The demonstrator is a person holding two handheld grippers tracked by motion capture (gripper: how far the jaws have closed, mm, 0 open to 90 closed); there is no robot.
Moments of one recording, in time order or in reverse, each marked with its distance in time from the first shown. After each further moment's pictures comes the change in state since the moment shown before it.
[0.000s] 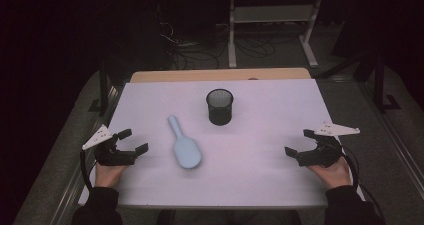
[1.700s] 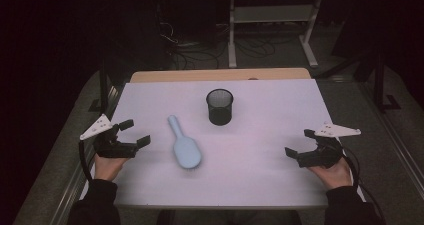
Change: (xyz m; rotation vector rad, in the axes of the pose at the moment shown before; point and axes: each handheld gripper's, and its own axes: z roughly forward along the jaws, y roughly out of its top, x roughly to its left) left arm -0.018 0.046 0.001 -0.001 -0.034 0.055; right arm 0.005 0.002 -0.004 -0.001 -0.011 -0.019
